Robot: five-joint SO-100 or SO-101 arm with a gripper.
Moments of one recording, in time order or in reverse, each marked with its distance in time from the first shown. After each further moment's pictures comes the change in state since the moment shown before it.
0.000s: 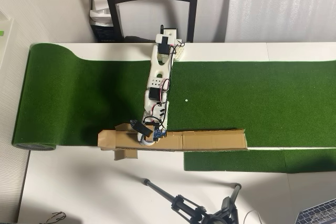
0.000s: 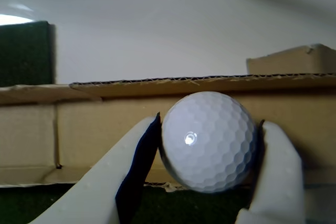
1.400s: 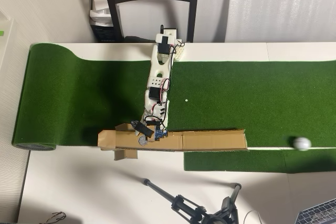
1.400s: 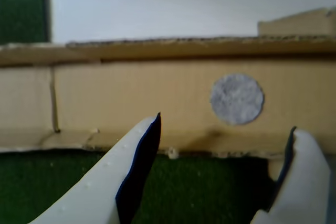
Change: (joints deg) arm 0.0 0.0 -0.1 9.6 -0.5
